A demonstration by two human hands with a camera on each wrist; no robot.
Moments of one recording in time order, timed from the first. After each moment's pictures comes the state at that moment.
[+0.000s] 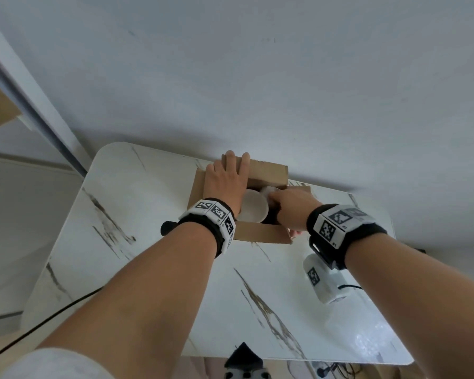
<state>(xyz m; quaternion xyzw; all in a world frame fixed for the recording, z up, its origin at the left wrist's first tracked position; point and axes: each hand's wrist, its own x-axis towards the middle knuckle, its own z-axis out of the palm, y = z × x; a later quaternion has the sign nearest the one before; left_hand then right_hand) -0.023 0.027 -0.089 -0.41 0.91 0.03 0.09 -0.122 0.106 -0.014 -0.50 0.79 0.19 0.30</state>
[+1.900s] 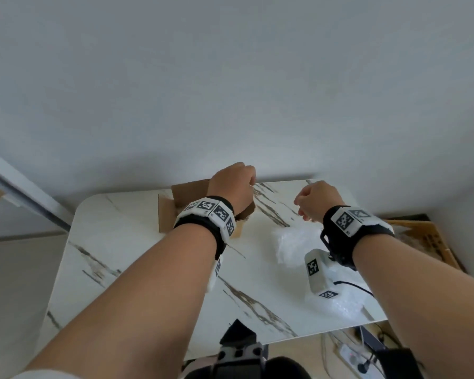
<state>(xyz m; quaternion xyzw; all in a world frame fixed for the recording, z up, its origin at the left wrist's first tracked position) -0.077 0.086 -0.003 -0.29 0.93 0.20 -0.08 -0.206 0.225 0.010 -0.24 0.93 -0.16 0.24</state>
